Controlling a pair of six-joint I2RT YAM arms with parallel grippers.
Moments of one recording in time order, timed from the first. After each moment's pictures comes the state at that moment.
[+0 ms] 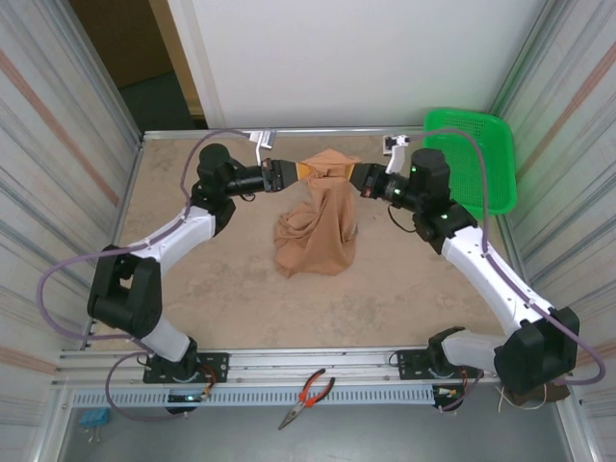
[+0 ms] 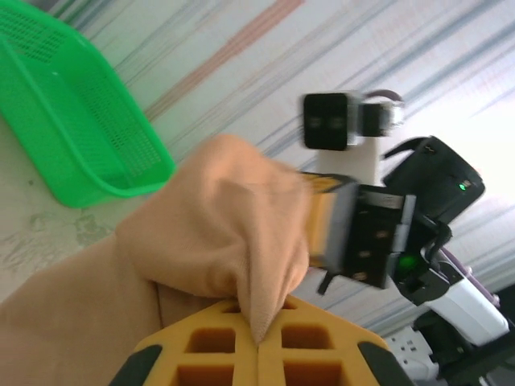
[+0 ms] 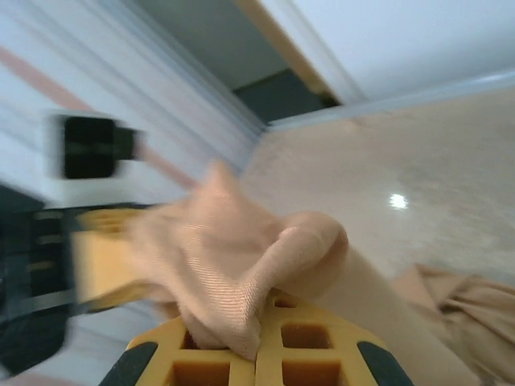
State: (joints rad) left arm -0.37 1.59 1.07 0.63 1.01 -1.02; right arm 0.38 1.20 1.04 -0.02 -0.51 0.67
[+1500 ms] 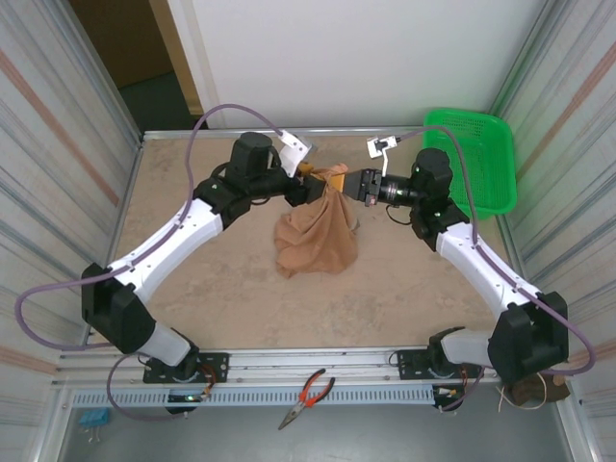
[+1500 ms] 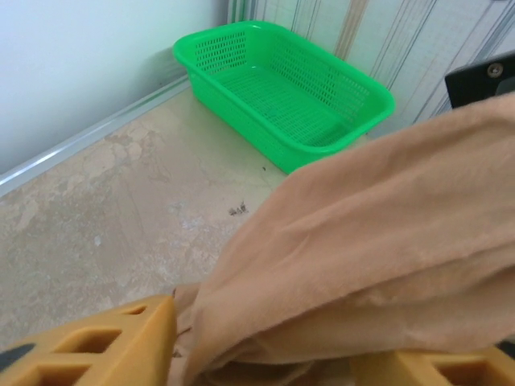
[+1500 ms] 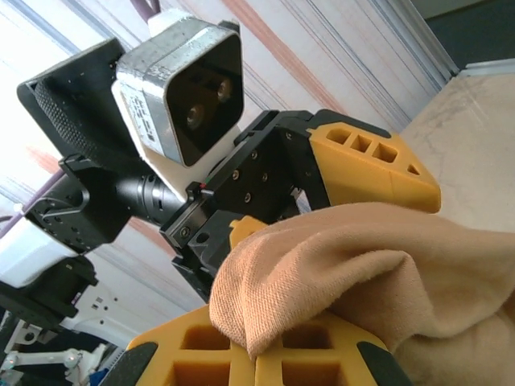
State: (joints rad) left arm -0.62 1.51 1.41 -0.32 0.37 0.04; right arm 0.35 1.28 0.99 0.28 -0.97 0.78
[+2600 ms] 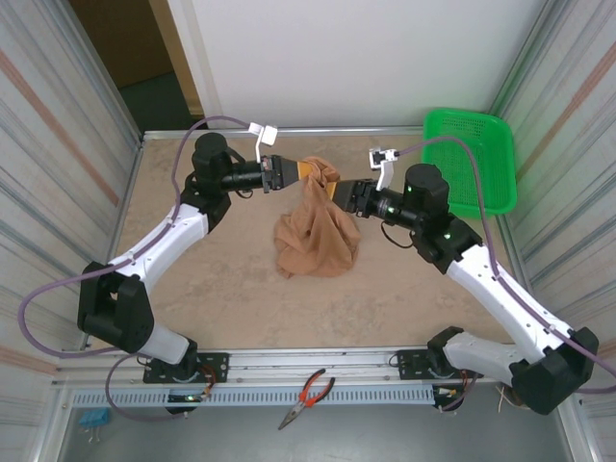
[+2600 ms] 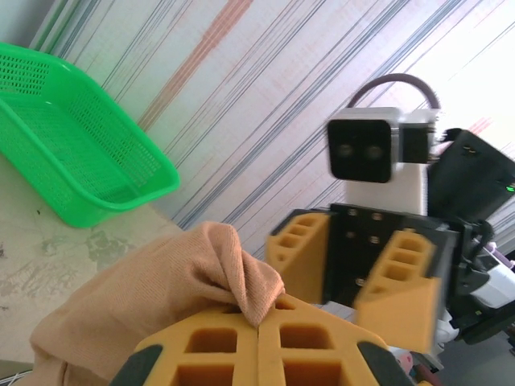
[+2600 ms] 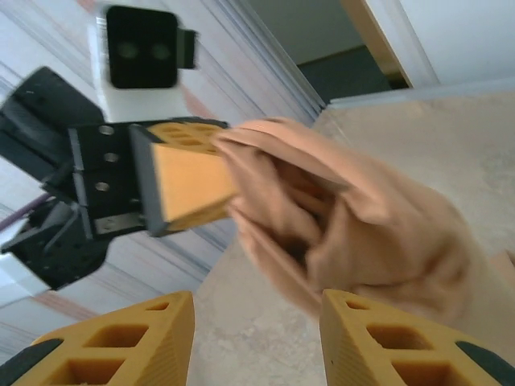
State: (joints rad) left arm -0.41 1.48 1.17 0.36 1.03 -0.75; right arm 0.57 1.09 1.05 -0.13 -0.38 0.63
